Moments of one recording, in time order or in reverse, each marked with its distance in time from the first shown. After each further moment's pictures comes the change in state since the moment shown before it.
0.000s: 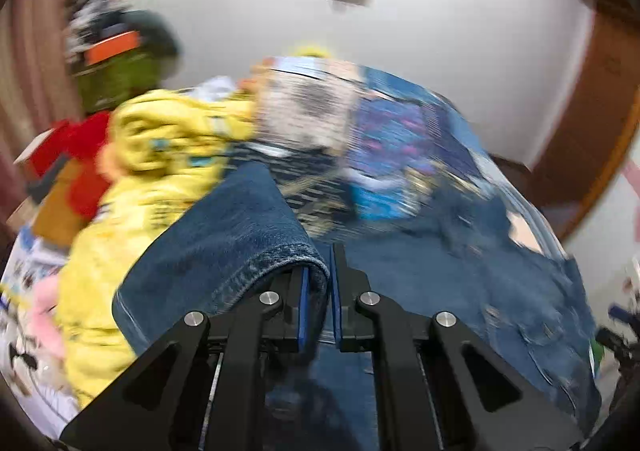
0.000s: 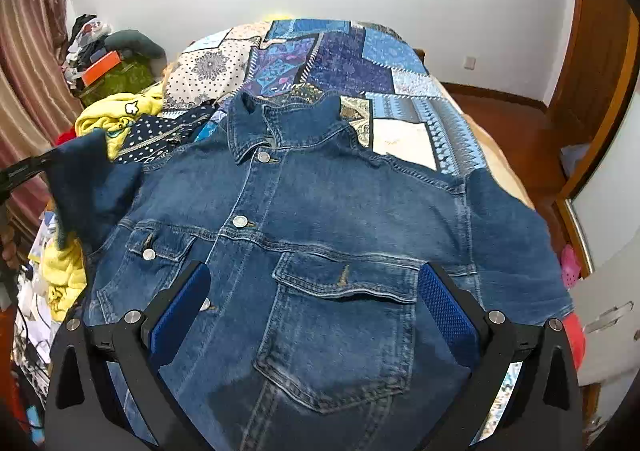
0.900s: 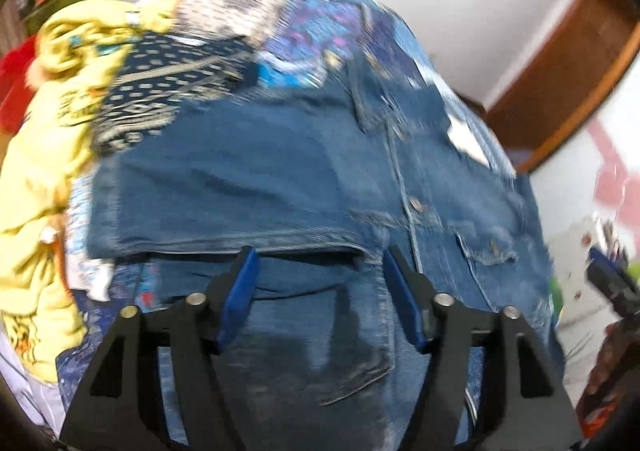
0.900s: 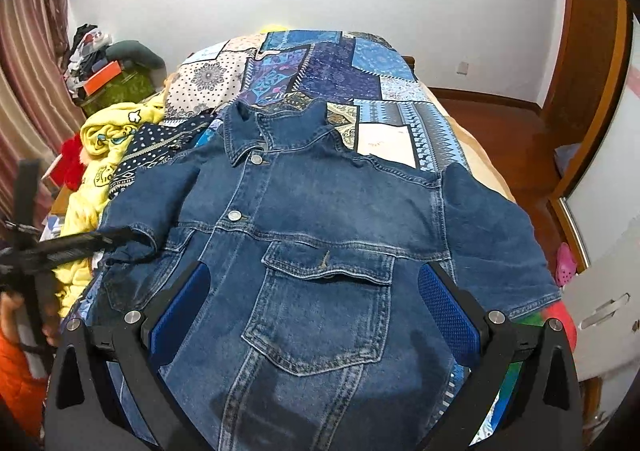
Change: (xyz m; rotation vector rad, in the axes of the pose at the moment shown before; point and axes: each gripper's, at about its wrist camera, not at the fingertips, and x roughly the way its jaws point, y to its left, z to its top) left arm 0.026 -0.062 -0.075 -0.085 0.243 -0.168; right arm -0.018 -0.012 -0.015 0.024 -0.032 0.008
